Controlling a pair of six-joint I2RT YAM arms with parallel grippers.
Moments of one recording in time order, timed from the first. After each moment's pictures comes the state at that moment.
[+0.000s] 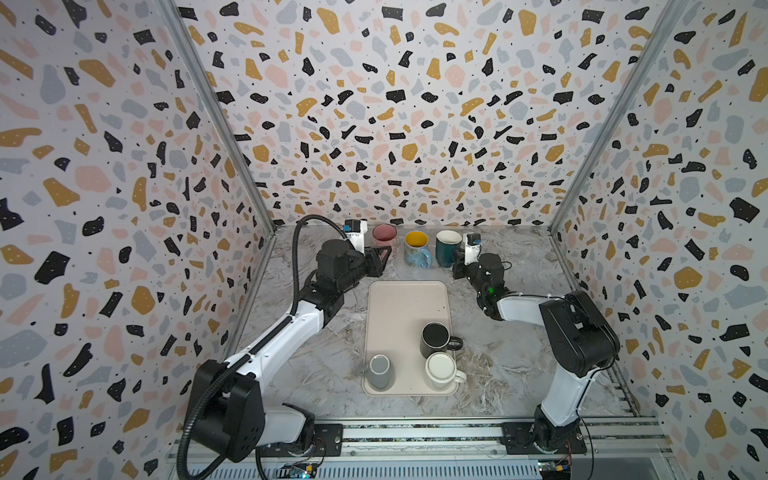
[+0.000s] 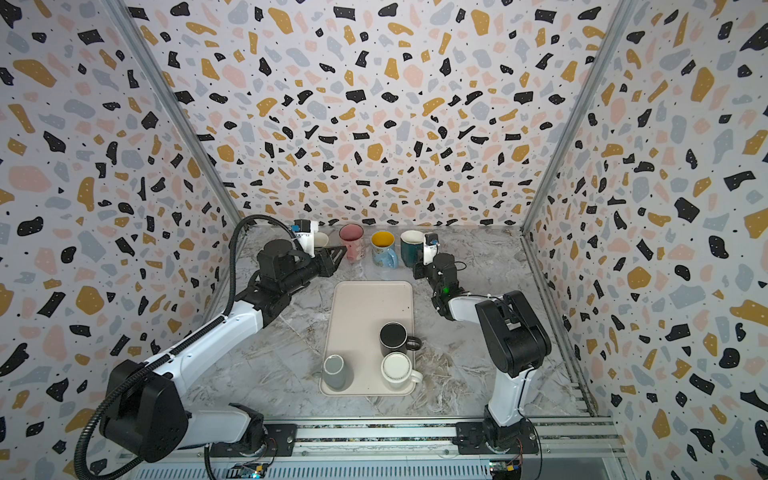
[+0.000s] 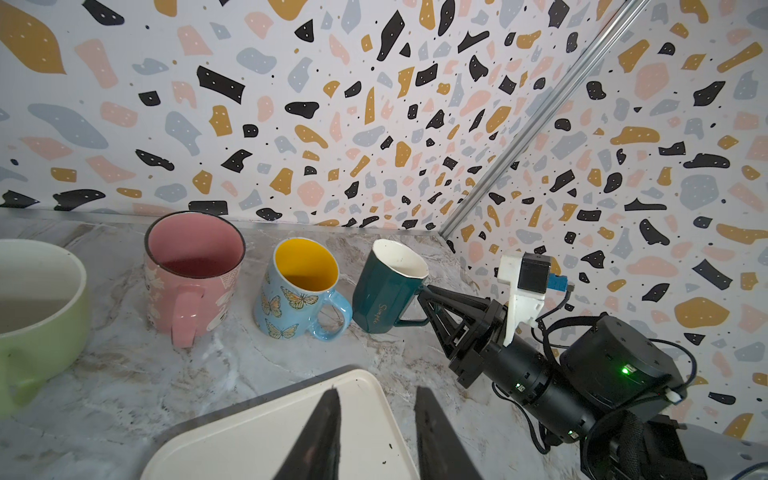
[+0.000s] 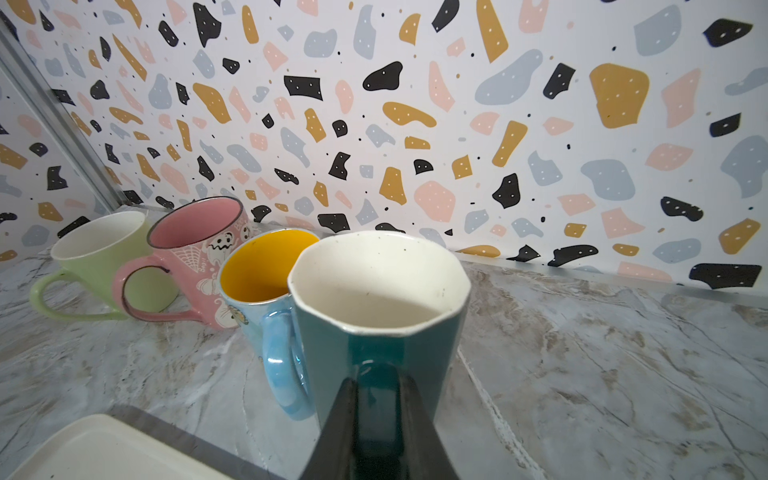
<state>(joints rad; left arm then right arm) -0.37 1.34 0.98 0.15 0.31 -0.45 0.39 1.84 0.92 0.77 0.02 0.07</state>
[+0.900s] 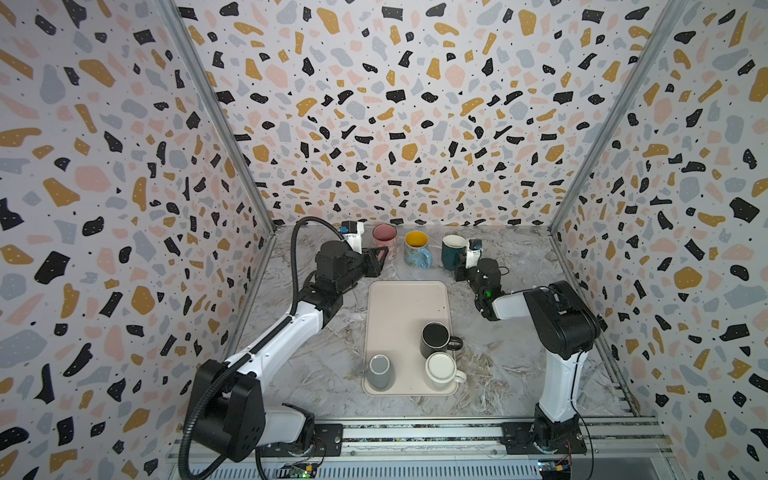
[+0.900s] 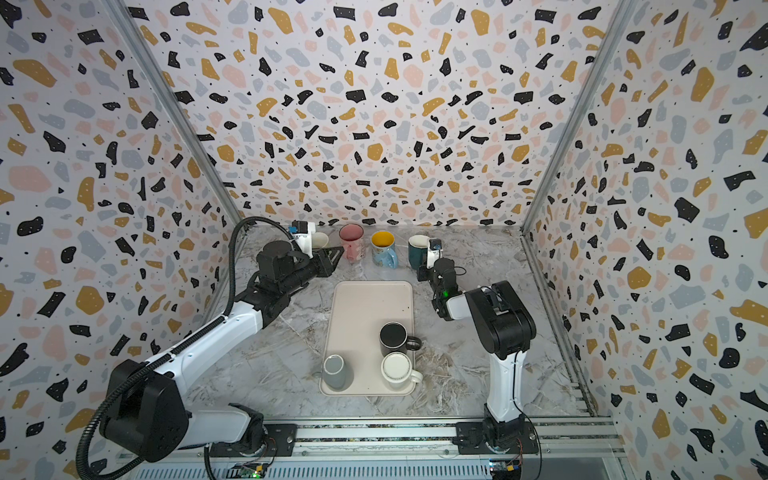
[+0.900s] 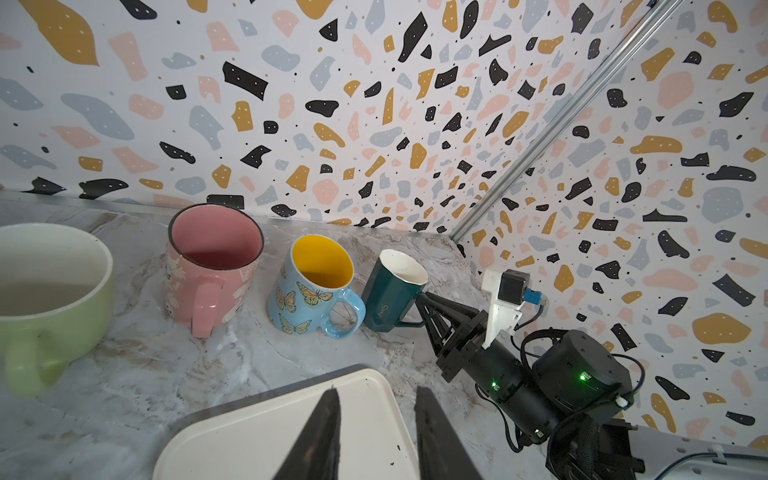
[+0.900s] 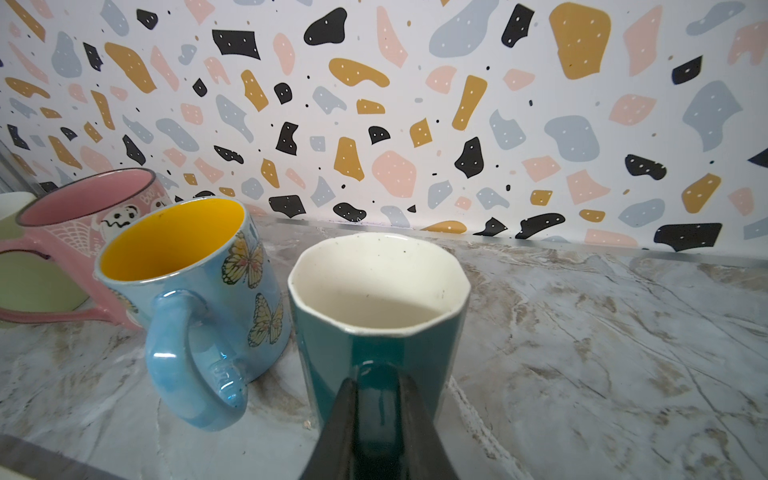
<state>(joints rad) -0.36 1.34 0.96 0.15 0.28 -0.47 0.36 2.00 0.94 0.91 0.08 0.07</state>
